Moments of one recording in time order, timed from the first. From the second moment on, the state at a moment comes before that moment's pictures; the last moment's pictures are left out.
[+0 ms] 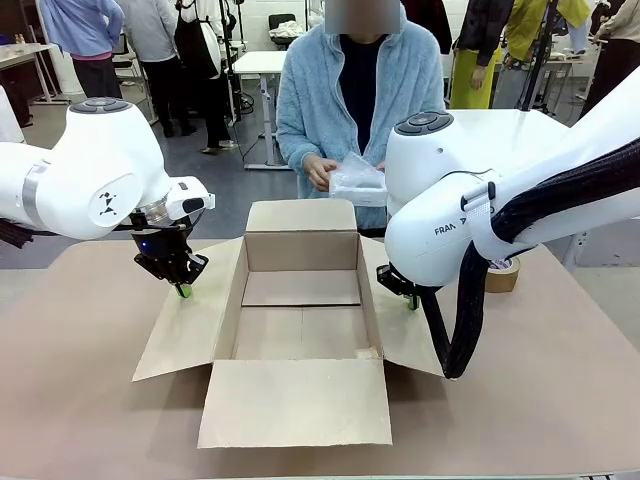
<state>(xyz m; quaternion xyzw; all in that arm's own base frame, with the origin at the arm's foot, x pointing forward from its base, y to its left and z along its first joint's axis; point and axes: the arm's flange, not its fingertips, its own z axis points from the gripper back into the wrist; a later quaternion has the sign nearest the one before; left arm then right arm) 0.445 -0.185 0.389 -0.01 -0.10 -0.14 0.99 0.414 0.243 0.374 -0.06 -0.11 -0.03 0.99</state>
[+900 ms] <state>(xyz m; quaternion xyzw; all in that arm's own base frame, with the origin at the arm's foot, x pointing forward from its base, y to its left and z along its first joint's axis) 0.445 -0.185 0.389 -0.01 -0.10 -0.14 0.99 0.414 0.243 0.374 -0.06 -0.11 -0.03 0.99</state>
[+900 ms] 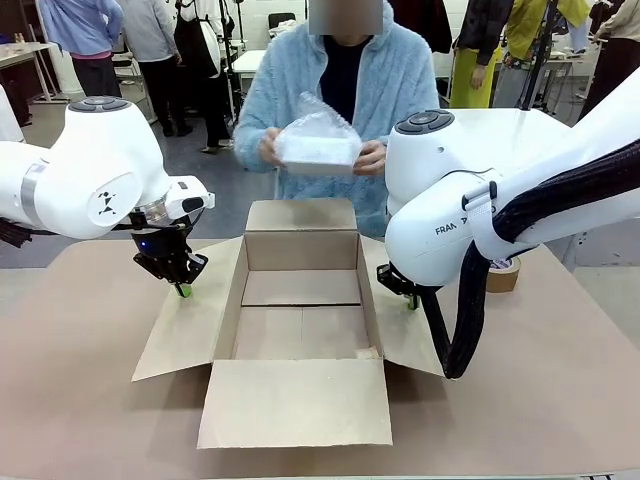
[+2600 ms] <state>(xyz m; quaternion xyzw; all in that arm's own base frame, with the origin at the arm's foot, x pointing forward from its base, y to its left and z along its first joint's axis) 0.445 -0.185 0.389 -0.01 -0.10 -0.14 0.99 0.414 0.243 0.374 -0.06 -0.11 -0.03 0.99</state>
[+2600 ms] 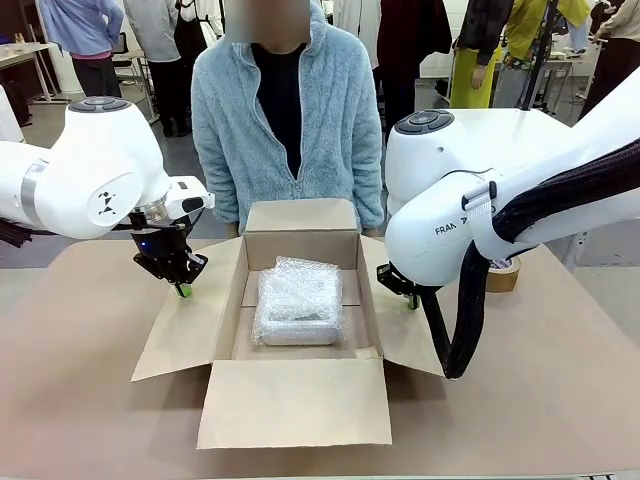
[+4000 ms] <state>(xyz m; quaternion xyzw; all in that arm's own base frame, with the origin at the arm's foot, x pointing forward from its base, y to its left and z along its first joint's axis) 0.389 -0.071 0.529 -0.07 0.00 -0.57 0.82 0.361 0.129 0.540 0.00 -0.03 0.33 0.94</state>
